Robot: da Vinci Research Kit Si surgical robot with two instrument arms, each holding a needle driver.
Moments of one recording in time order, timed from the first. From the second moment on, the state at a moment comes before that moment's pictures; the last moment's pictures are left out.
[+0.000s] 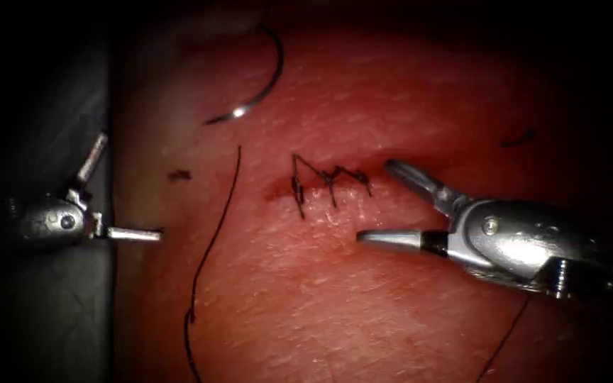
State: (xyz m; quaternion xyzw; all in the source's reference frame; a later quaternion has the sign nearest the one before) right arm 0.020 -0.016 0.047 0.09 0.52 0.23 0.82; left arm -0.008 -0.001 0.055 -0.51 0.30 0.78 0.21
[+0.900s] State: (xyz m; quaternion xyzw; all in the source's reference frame) right arm 0.025 -0.018 0.047 0.12 0.58 0.21 0.78; left arm -0.015 0.000 0.045 -0.46 0.51 0.73 -0.01
